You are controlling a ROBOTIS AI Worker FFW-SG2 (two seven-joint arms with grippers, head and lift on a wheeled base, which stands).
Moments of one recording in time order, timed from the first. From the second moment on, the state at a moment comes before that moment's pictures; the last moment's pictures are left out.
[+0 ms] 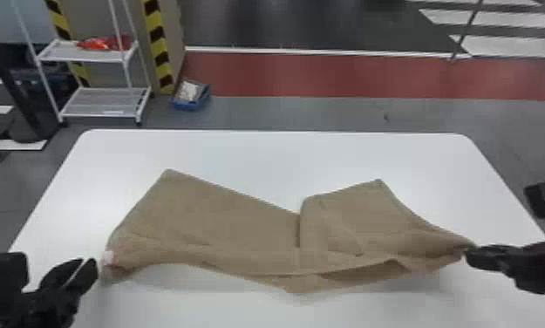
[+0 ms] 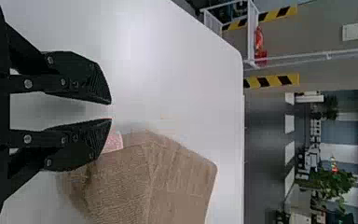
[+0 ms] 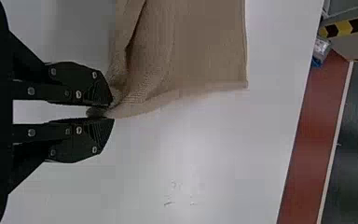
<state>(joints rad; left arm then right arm) 0.43 0.01 0.30 -1.99 -0.02 0.50 -0.25 0.17 -0.34 -0.26 -2.08 0.42 1.18 0.89</state>
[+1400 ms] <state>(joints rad) 0.58 0.00 0.30 -2.10 -0.06 0.35 -0.39 0.23 -0.62 -0.05 -1.90 0.91 0.44 1.24</state>
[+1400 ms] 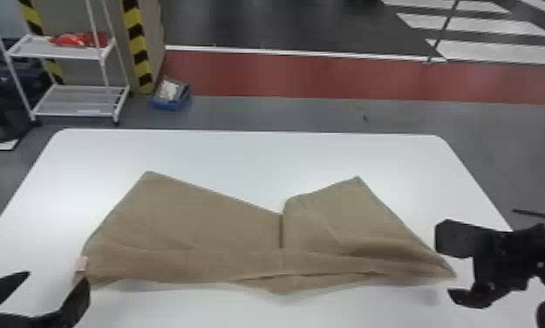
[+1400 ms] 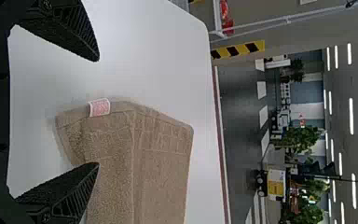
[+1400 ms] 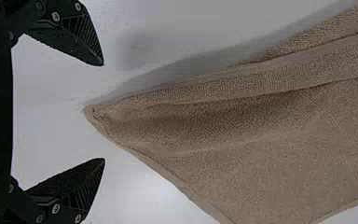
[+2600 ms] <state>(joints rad) 0.56 0.02 0.30 -2.09 -0.28 0.26 -0.58 0.15 -0.62 -0.02 -1.79 0.90 0.43 1.26</state>
